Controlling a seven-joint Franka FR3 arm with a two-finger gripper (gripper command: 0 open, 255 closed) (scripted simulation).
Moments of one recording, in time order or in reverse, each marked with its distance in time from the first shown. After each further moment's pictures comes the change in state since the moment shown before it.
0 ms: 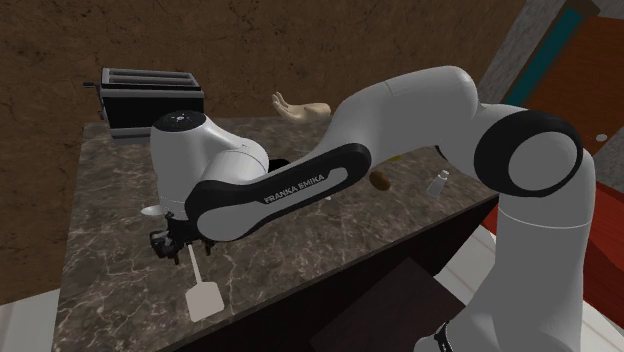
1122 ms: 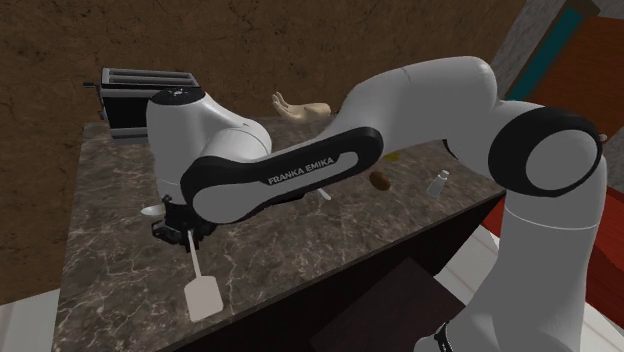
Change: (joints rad) arm -0.010 -0.043 0.016 0.035 0.031 -0.072 -0.022
